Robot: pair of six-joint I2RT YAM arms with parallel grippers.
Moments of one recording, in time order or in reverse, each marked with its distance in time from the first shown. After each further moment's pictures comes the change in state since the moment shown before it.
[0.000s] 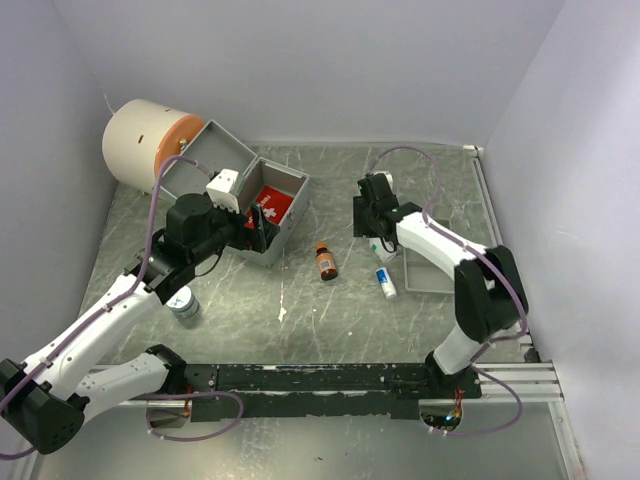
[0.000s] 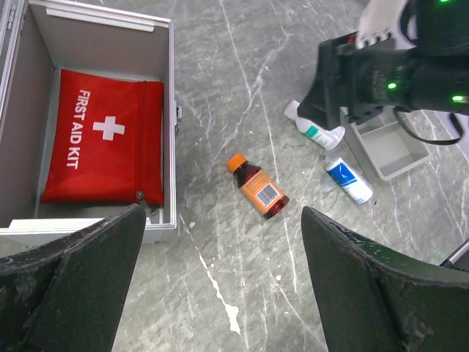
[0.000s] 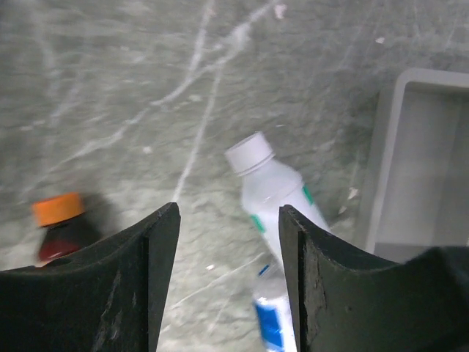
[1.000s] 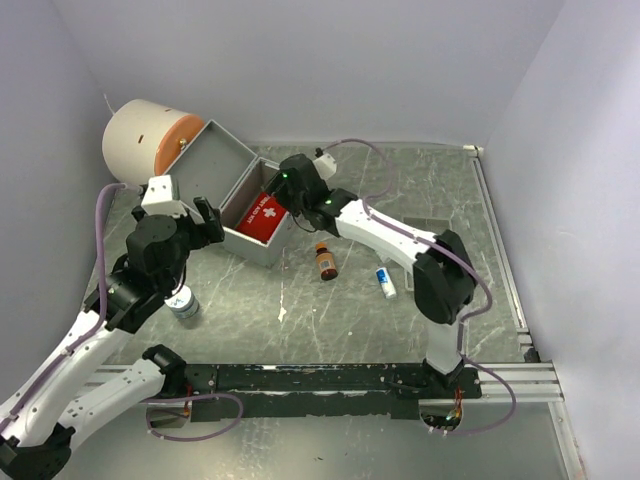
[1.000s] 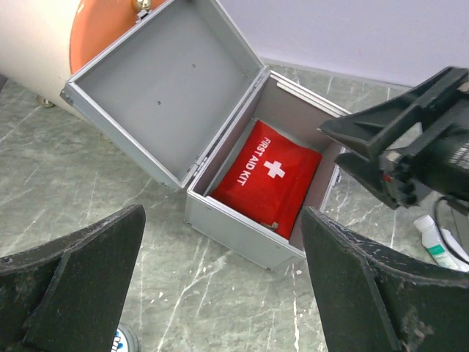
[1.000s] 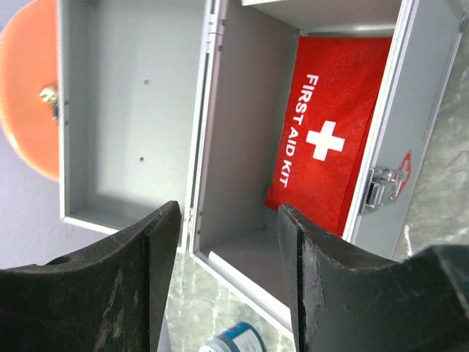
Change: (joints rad) left arm 0.000 -0.253 -0.016 -0.141 -0.613 -0.039; right arm 0.325 0.357 0.508 0.157 0.048 0.871
